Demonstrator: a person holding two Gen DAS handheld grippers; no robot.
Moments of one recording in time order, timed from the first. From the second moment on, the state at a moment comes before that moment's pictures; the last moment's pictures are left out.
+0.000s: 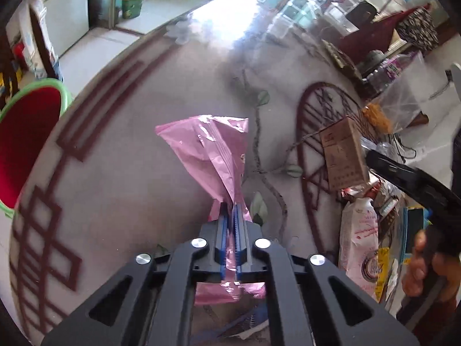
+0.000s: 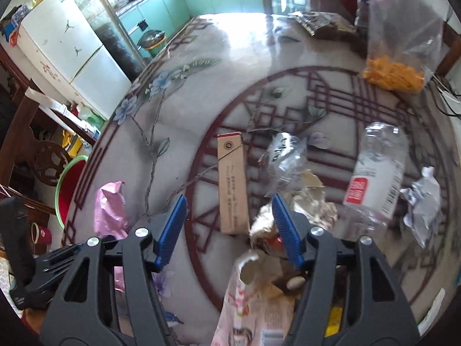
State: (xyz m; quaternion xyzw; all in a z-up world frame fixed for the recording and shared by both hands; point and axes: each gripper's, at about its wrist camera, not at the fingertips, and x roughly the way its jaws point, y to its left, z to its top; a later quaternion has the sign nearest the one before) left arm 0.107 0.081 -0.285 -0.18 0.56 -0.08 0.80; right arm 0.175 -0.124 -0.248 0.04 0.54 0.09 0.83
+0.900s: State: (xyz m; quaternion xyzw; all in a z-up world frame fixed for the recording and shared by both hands) left arm 0.076 0.138 -0.230 -0.03 0.51 -0.16 0.84; right arm 0.070 -0.088 -0.229 0.17 0.54 0.05 0.82
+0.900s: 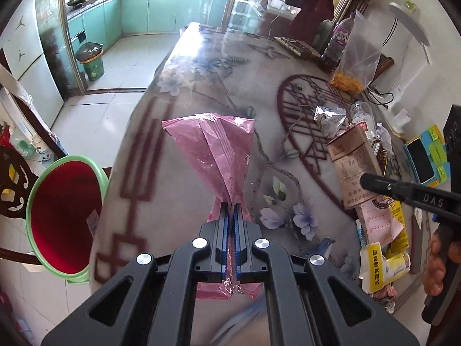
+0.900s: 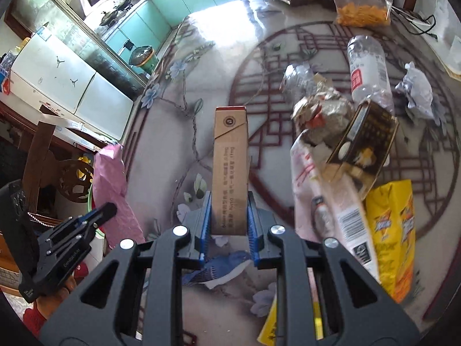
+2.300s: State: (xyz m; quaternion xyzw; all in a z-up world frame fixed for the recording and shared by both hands) left arm 0.093 0.318 -0.238 -0.08 0.49 -0.08 0.86; right arm 0.097 0.102 -0.202 0.10 0.54 0.14 0.82
